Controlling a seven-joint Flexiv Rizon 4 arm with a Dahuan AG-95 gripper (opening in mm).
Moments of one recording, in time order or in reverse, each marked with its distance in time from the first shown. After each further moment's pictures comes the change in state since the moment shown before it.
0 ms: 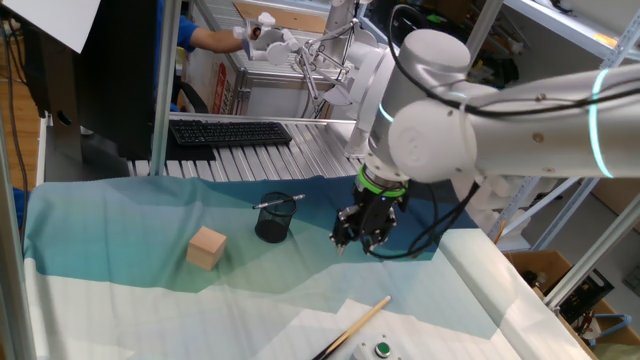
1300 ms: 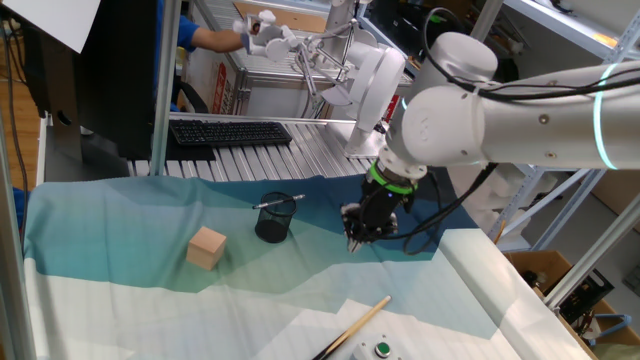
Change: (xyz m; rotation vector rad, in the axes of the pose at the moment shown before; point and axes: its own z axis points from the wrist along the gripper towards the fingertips) arm -0.024 0.002 -0.010 -0.104 0.035 0.190
